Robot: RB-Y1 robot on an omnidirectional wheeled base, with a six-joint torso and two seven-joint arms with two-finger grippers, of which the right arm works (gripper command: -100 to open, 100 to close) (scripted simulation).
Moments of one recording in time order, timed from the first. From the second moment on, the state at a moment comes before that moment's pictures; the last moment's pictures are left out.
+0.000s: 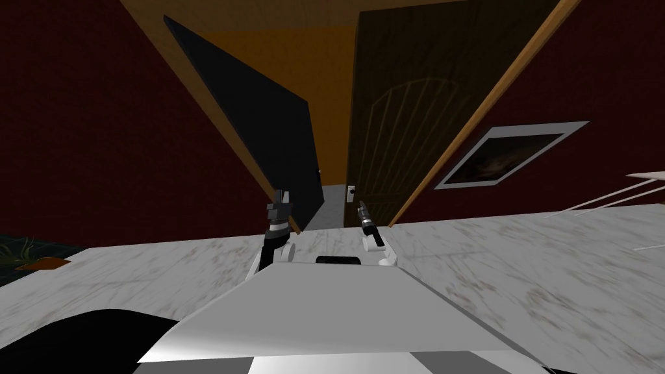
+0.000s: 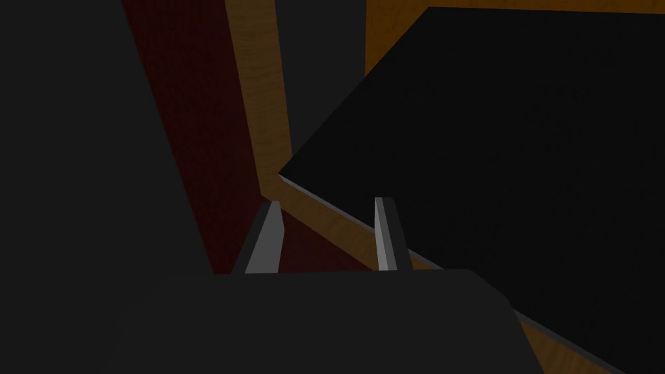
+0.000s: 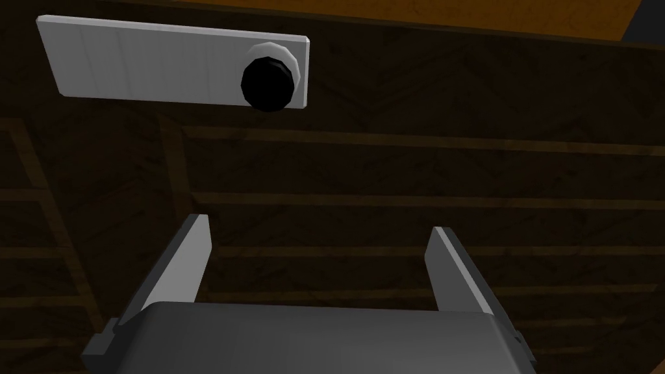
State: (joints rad) arm 0.11 -0.06 0.09 -1.45 -0.05 -0.31 0.00
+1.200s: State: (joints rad) arm 0.05 -0.06 0.08 -1.34 -0.05 -0.29 0.00
